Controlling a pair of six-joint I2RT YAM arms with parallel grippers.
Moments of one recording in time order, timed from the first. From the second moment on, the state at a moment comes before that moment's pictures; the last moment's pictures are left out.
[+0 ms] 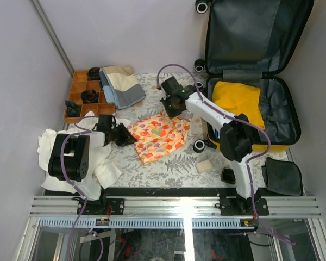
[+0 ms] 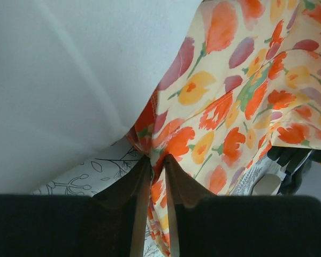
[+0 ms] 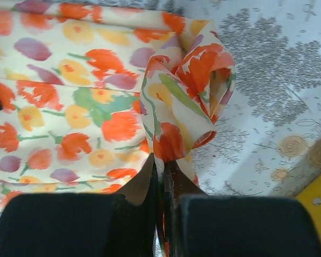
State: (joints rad) left arm -0.05 1.64 0.68 0.02 0.51 -0.66; right arm 0.64 2.14 1.92 -0.83 0.02 0.12
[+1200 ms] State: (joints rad) left arm 0.05 1.57 0.69 -0.09 0.55 -0.62; right arm 0.75 2.16 1.78 -0.44 -0.54 0.41
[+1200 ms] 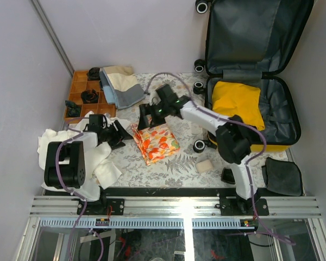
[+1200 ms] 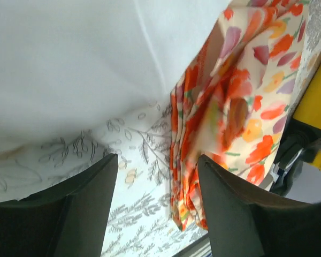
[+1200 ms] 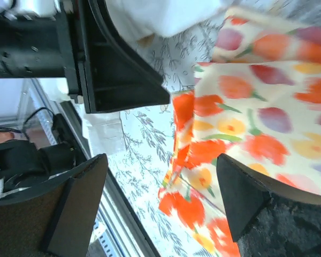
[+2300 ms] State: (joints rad) left arm -0.14 1.76 0.75 0.14 0.55 -0.73; right arm 0.46 2.27 1.65 -0.54 -0.77 0.34
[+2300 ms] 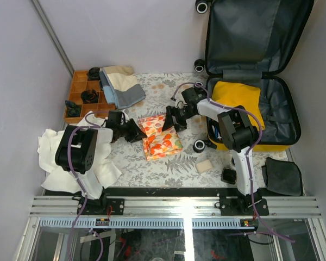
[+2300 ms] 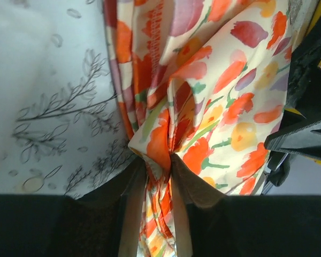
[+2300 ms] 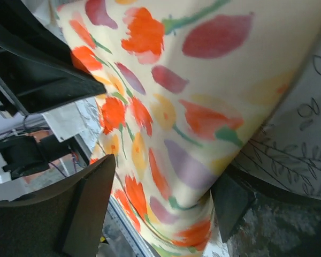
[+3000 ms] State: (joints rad) left arm -0.13 1.67 0.82 0.03 0.48 -0.57; right arm 0.47 2.09 1.67 -0.66 -0.58 0.21
